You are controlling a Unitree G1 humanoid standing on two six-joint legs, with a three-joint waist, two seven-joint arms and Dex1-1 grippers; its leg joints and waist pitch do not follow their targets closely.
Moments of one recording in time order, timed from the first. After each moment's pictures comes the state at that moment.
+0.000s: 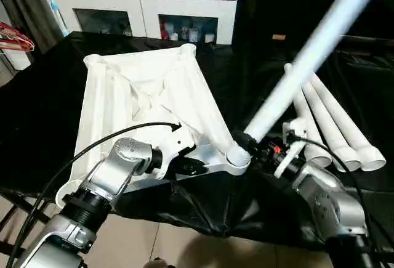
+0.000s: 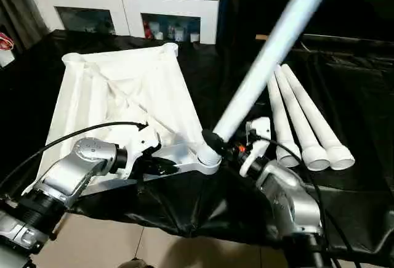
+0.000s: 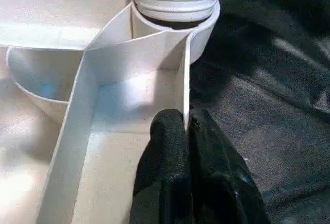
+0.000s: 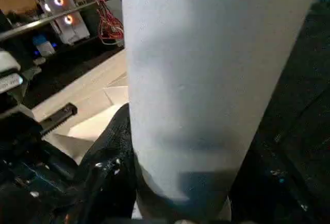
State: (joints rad) left arm -0.51 0.39 -0.39 0.33 -0.09 0.36 -1.04; right arm -0.23 -0.22 -0.03 0.22 0.42 0.24 0.74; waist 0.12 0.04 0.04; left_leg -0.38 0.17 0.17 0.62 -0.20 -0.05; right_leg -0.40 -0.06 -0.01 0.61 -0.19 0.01
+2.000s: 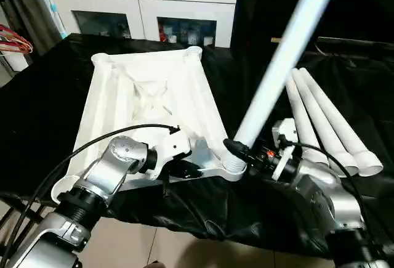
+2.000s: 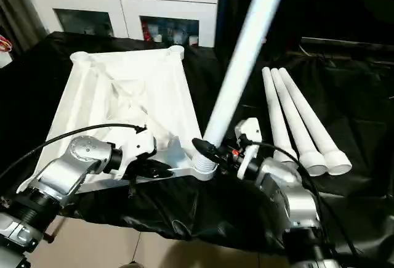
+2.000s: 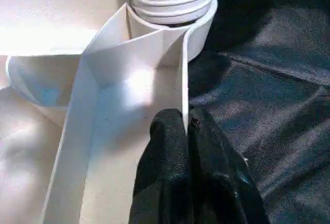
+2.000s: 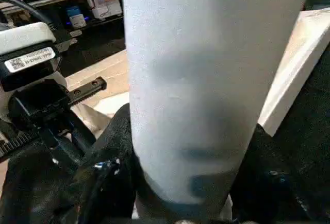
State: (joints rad) left arm -0.52 0.41 -0.41 0.38 -0.04 0.25 -1.13; right arm -0.23 -0.26 0.03 0.26 0.38 0.18 0.88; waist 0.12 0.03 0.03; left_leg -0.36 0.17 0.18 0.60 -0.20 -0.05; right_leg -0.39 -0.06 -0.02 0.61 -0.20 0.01
